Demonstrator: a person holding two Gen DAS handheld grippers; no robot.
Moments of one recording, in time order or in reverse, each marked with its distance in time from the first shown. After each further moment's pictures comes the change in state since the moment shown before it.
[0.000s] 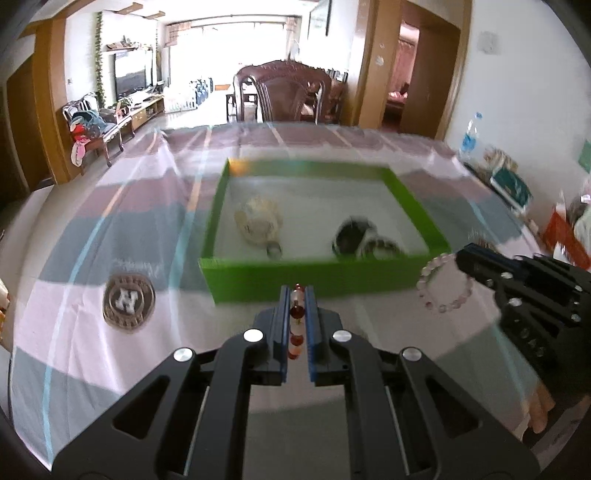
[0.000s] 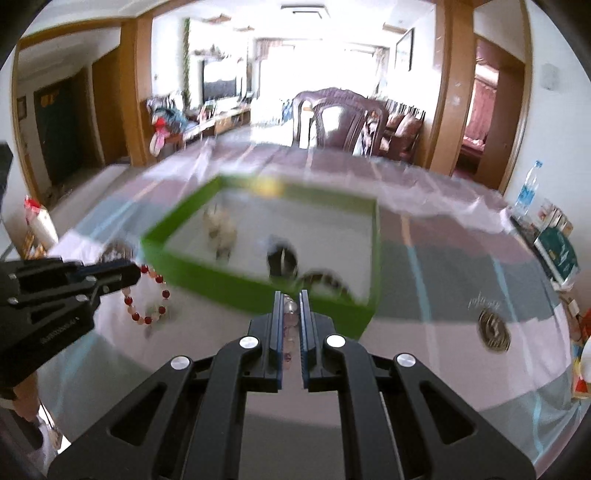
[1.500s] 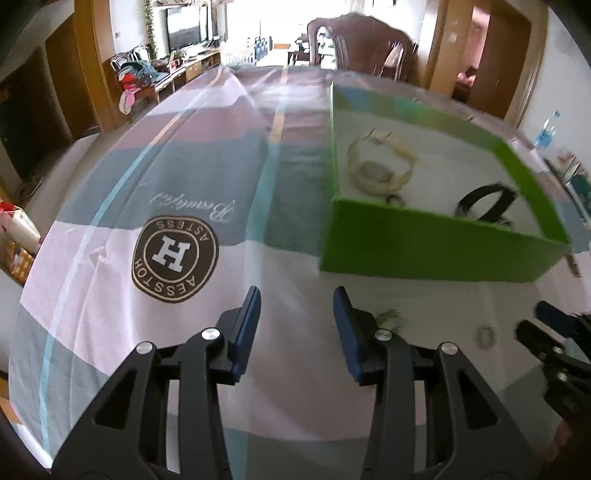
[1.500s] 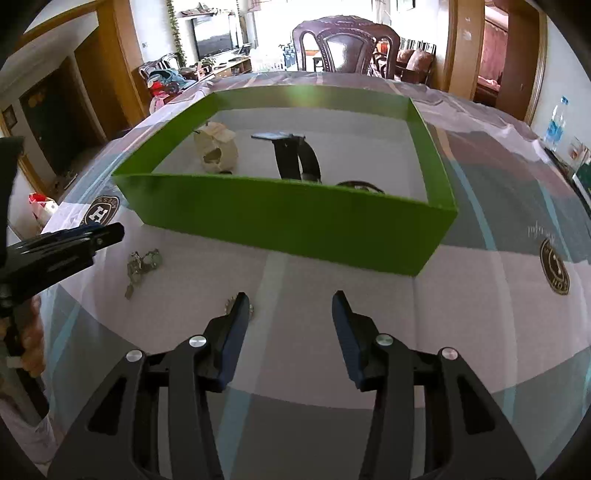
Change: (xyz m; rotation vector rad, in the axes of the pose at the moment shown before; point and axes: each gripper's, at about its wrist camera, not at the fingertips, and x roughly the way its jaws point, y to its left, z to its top) left arm 0.080 0.074 -0.036 -0.125 0.189 0.199; right arm 0.076 0.009 -0.050 0.085 0.259 0.085
